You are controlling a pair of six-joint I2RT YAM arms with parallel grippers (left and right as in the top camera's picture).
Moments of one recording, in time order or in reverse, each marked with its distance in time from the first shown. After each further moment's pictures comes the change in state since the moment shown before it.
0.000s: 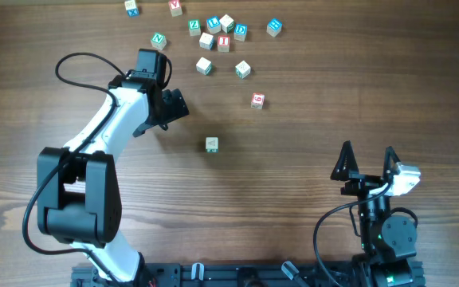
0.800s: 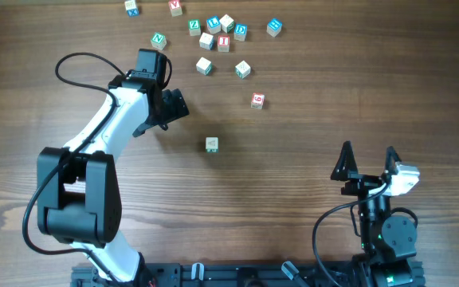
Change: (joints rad) left arm 0.000 0.000 0.000 0.000 0.000 0.000; right arm 0.000 0.000 0.000 0.000 0.008 -0.053
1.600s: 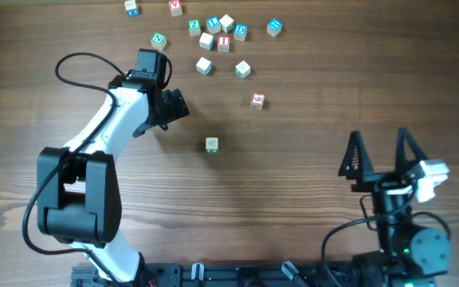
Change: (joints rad) left arm 0.000 0.000 0.000 -0.001 0.000 0.000; right arm 0.000 0.163 0.285 0.108 -0.166 0.037
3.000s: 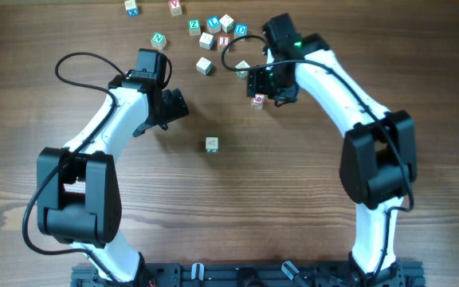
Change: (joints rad) left arm 0.000 -0.001 0.001 0.000 0.000 0.000; right arm 0.204 1.980 1.485 -1.058 -0.235 0.163
